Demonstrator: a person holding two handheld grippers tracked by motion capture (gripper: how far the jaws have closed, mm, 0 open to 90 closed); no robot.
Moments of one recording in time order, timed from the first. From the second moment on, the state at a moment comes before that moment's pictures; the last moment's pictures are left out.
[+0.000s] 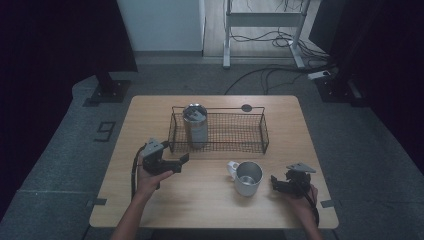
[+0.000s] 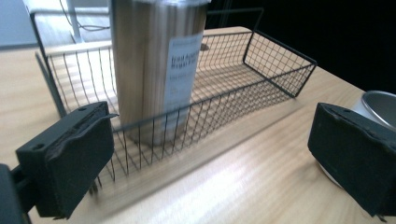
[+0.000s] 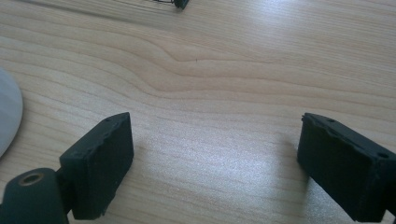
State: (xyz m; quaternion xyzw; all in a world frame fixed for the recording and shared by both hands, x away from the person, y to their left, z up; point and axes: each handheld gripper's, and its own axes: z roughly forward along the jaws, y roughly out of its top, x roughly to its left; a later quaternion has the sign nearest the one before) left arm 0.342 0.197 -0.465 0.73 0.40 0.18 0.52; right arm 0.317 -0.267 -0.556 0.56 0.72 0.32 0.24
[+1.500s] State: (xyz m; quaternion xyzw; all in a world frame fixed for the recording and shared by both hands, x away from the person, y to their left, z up) left arm 0.307 0.212 -0.533 0.77 0.44 0.17 0.43; right arm 0.310 -0.267 -0.553 0.55 0.72 0.35 0.24
